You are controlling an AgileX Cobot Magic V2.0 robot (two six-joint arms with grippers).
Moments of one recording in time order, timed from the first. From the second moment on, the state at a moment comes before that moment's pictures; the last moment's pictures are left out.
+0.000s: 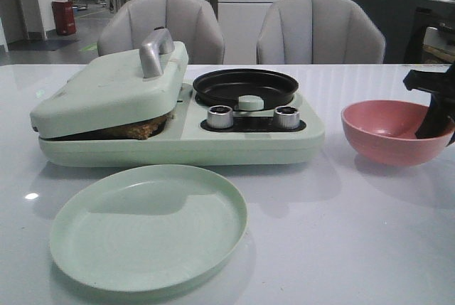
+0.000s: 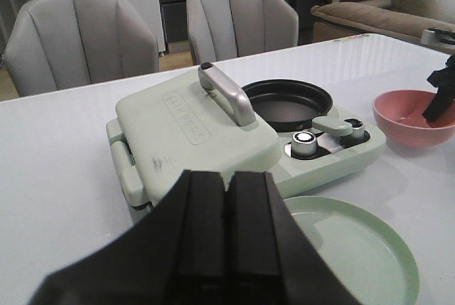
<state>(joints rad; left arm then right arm) -0.34 0.16 -0.33 -0.32 0.38 0.33 -0.16 1.99 -1.33 0.52 0.67 -0.40</state>
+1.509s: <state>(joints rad) -0.34 0.16 -0.33 -0.32 0.38 0.33 0.33 2.05 -1.38 0.13 -0.61 -0.46</state>
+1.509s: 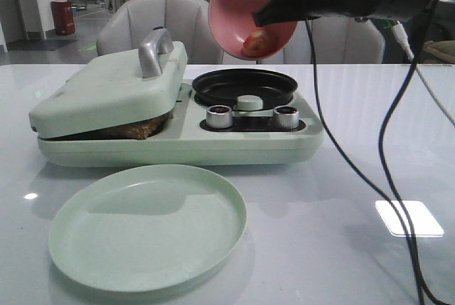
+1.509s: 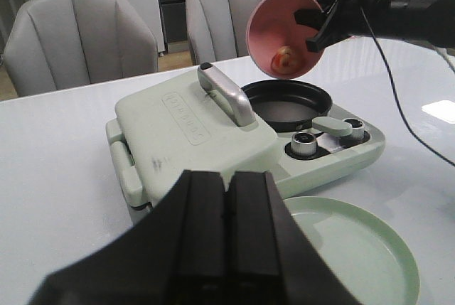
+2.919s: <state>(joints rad) -0.34 0.16 -0.33 -0.32 0.38 0.33 0.26 1.96 -1.38 0.22 -0.34 -0.08</state>
